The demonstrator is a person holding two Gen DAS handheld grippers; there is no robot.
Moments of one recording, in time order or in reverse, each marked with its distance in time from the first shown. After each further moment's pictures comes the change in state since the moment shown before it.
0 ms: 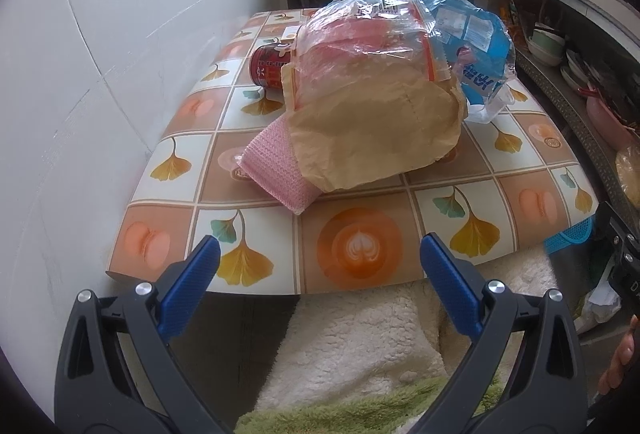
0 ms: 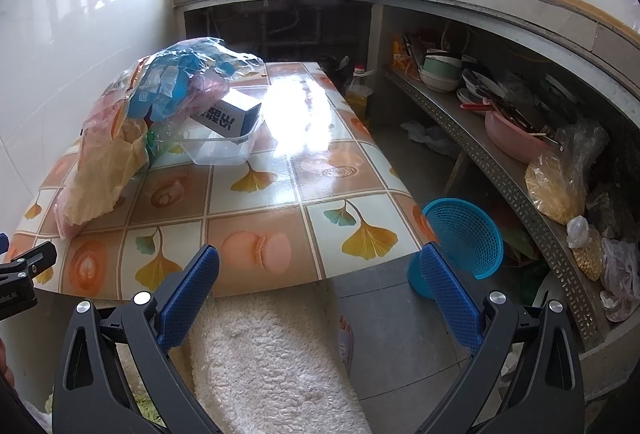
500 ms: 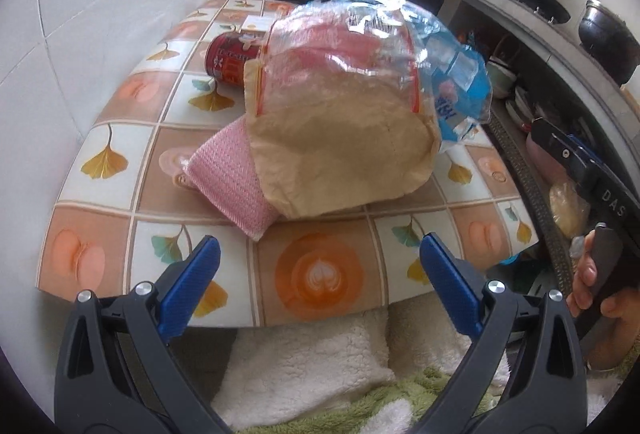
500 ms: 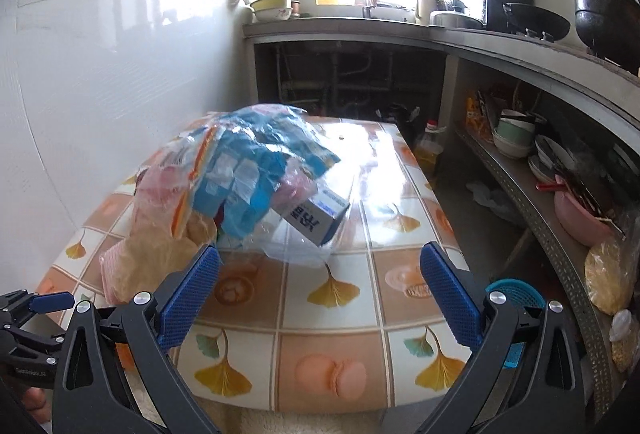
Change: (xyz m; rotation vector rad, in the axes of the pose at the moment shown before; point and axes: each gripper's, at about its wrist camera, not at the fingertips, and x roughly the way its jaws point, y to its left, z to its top) left arm 0.024 0.030 0.021 -0.103 -0.011 -0.320; right arm 0.020 0.049 0.082 -0.112 -0.146 0.230
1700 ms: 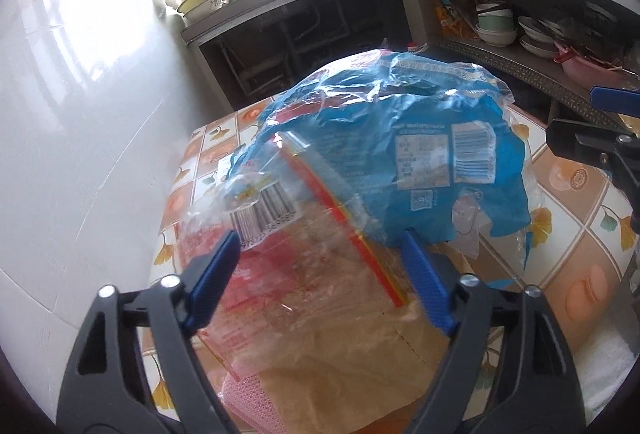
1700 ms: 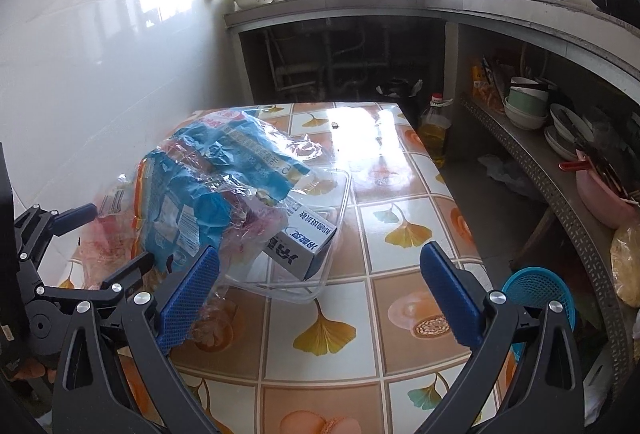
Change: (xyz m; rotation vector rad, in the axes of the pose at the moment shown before) left arm 0.075 -0.100 0.080 0.534 -0.137 0.295; right arm 0.068 -0.035 0.024 0.103 0.097 0.031
